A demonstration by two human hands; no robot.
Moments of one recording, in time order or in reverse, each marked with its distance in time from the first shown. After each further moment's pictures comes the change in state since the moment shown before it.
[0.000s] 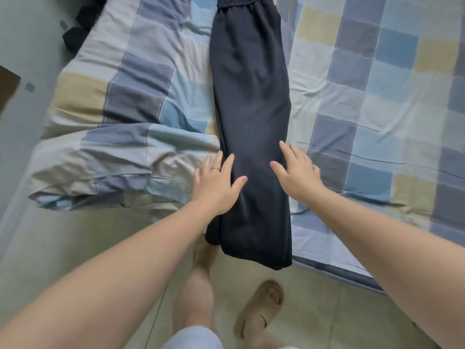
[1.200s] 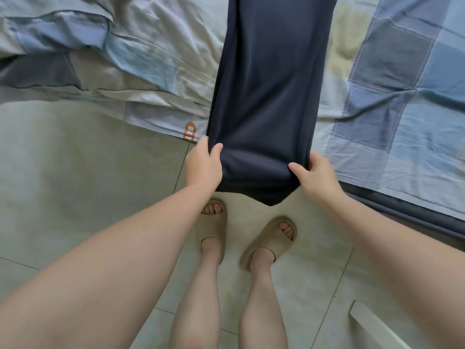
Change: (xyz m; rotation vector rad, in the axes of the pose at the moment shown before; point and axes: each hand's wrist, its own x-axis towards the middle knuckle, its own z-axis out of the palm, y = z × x) left_hand -0.067 -0.101 0.215 -0.523 0.216 -0.390; right_hand -0.076 0.125 0.243 0.479 -0.062 0.250
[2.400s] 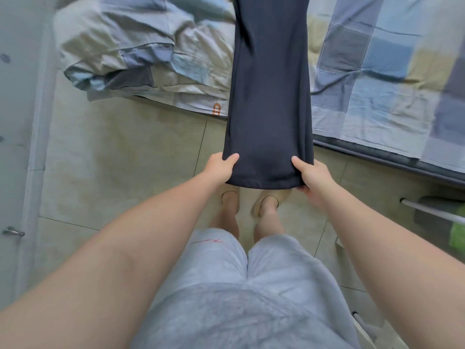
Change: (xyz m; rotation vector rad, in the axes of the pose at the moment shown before) left_hand -0.165 0.026 -0.157 -0.193 -0.502 -0.267; right_hand -0.245 -0.076 -0.039 0.679 -0.005 0.451
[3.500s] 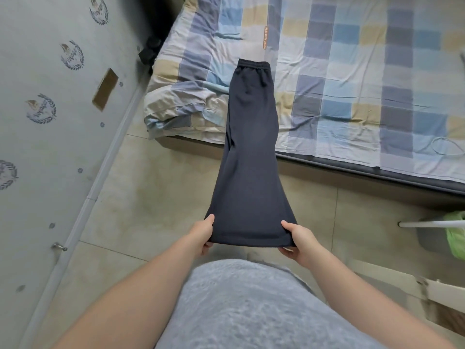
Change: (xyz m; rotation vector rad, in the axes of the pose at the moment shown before) left_hand -0.288 -0.183 -0.001 -0.143 0.116 -0.260; right_hand -0.238 0.209 -0.072 0.182 -0.117 0.146
